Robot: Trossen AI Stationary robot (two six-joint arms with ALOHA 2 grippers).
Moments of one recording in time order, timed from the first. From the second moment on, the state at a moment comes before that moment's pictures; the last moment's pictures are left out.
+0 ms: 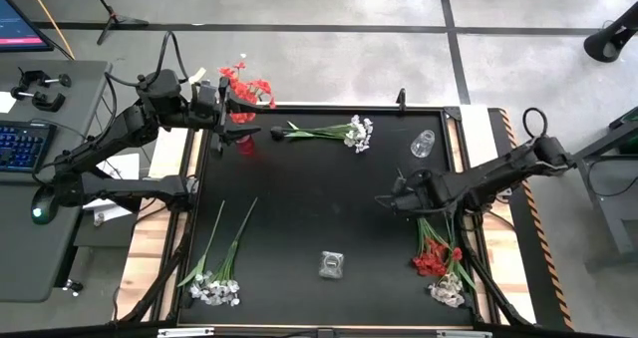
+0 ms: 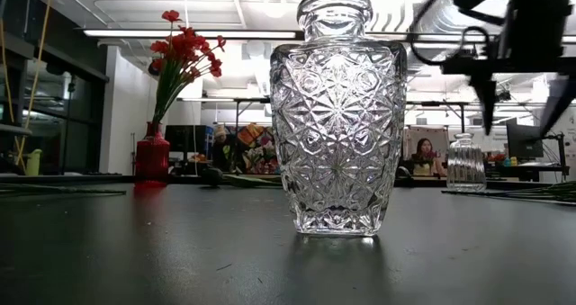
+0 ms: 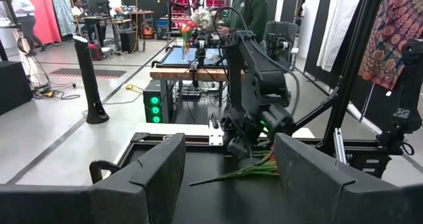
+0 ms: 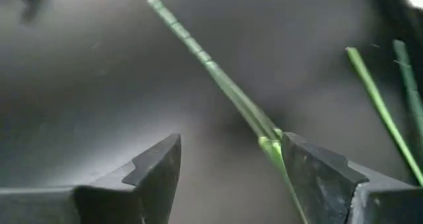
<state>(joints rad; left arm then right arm) 0.46 0.91 1.17 -0.34 0.43 0.04 0.30 1.33 0.88 -1.23 0.30 2.32</state>
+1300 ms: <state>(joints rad) 0.45 0.92 1.17 -0.27 0.31 -0.20 0.16 1.31 0.82 -1.23 -0.07 -0.75</state>
